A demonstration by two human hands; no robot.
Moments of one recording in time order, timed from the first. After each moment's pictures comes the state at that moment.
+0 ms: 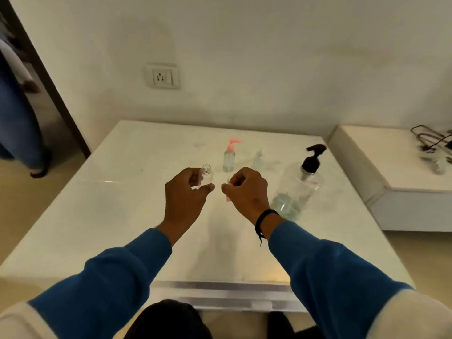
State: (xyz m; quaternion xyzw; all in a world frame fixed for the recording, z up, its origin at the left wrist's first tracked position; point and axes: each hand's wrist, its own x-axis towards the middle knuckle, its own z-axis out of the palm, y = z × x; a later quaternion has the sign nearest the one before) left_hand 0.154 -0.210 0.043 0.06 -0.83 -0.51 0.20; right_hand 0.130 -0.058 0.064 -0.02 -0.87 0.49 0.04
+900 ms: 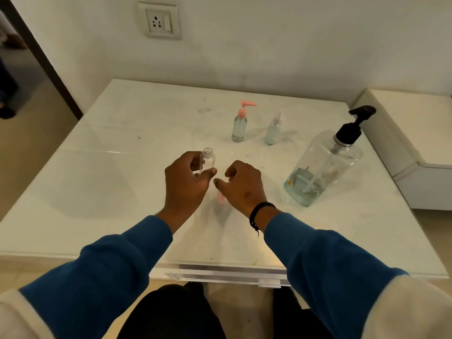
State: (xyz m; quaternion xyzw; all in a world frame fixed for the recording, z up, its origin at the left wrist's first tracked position) left_hand 0.144 -0.217 -0.006 0.08 -0.85 -0.48 0.20; right_hand 0.120 -0.079 -0.008 0.01 -0.92 0.38 -0.04
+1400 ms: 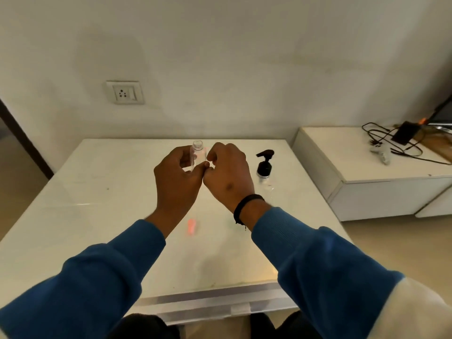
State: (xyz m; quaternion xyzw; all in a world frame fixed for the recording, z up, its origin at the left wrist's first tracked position) left_hand 0.146 -0.140 0.121 -0.03 -0.80 -0.53 0.28; right_hand 0.140 -0.026 0.152 0.07 -0.92 0.35 0.15
